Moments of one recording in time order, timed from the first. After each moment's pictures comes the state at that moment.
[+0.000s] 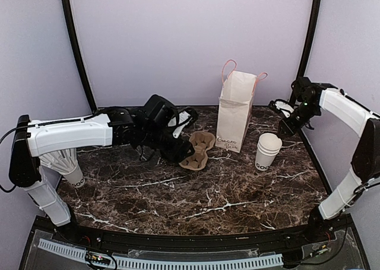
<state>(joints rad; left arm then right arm) -0.96 1.63 1.35 -0.49 -0.07 -0.07 0.12 1.55 1.39 -1.06 -0.20 -0.49</state>
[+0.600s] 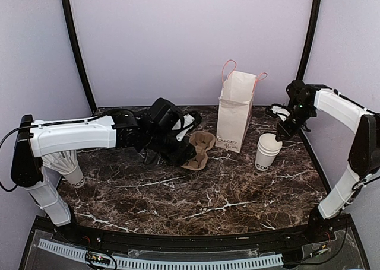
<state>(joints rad) -0.99 1.66 1.37 -0.51 -0.14 -0.06 0.14 1.61 1.39 -1.08 -0.18 -0.49</state>
